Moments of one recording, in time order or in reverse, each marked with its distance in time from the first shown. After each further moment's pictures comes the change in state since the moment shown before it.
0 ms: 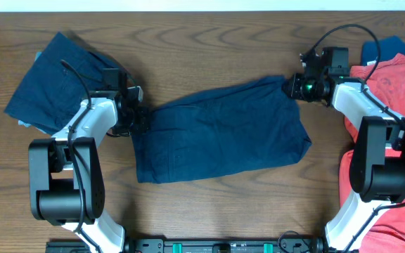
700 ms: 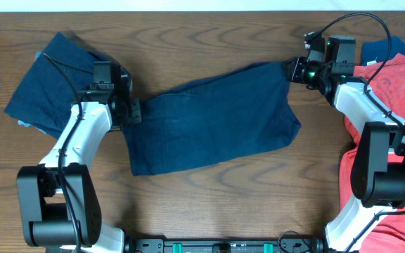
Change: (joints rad) left arm -0.003 -0.146 0.012 -0.005 -0.167 -0.023; right arm 0.002 -0.043 0.000 0.211 -0.058 0.112
